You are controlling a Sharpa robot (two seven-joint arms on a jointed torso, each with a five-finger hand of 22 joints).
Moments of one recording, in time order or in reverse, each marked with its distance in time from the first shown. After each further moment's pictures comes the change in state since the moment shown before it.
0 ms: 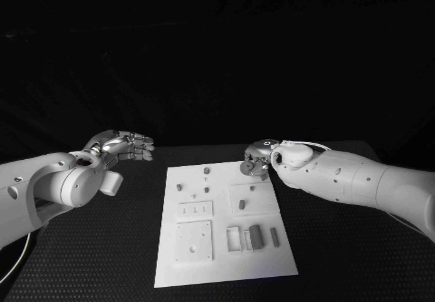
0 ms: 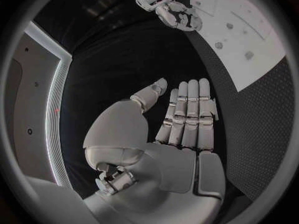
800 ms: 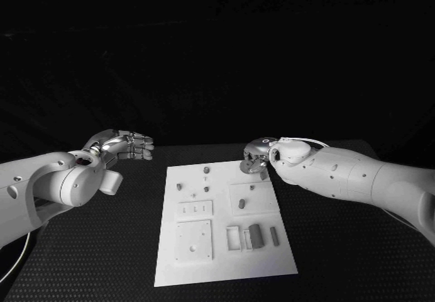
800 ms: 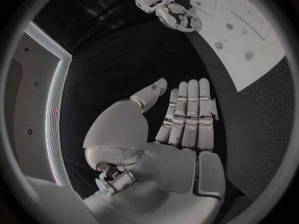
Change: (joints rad) left arm 0.000 0.001 0.000 0.000 0.000 0.000 0.000; left_hand 0.000 0.000 0.000 0.000 0.000 0.000 0.000 0.000 0.001 0.000 0.000 -0.004 0.002 0.000 0.000 0.000 0.001 0.000 0.000 0.000 -0.004 0.001; right arm 0.006 0.024 0.004 -0.037 0.008 0.035 0.012; right_hand 0.011 0.113 -0.014 -0.047 -0.004 0.000 0.000 0.034 0.015 0.000 0.000 0.008 -0.011 0.010 -0.010 0.005 0.006 0.000 0.004 -0.004 0.011 0.000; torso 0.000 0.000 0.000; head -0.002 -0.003
